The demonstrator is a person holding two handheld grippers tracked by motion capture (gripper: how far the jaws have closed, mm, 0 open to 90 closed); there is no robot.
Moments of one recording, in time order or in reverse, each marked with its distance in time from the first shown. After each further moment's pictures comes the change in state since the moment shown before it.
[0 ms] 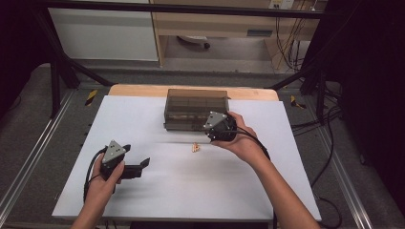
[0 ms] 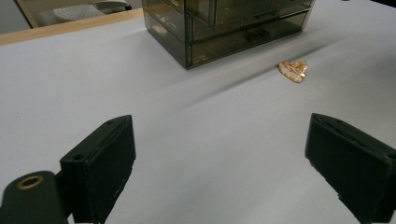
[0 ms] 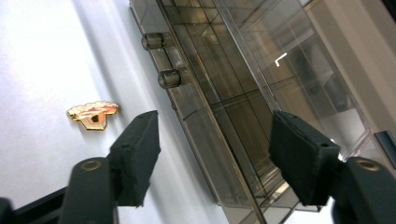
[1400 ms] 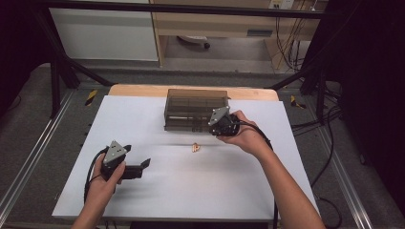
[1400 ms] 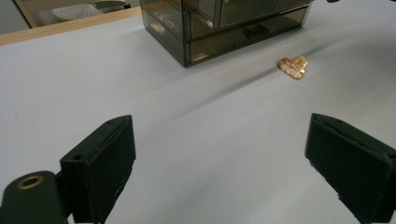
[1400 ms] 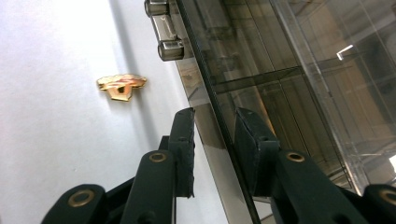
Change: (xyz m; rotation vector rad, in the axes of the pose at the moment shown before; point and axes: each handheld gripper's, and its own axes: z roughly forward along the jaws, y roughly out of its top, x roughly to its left) left arm -0.002 0.000 0.001 0.005 0.002 0.012; right arm -0.023 -0.014 0.014 0.037 0.233 -0.007
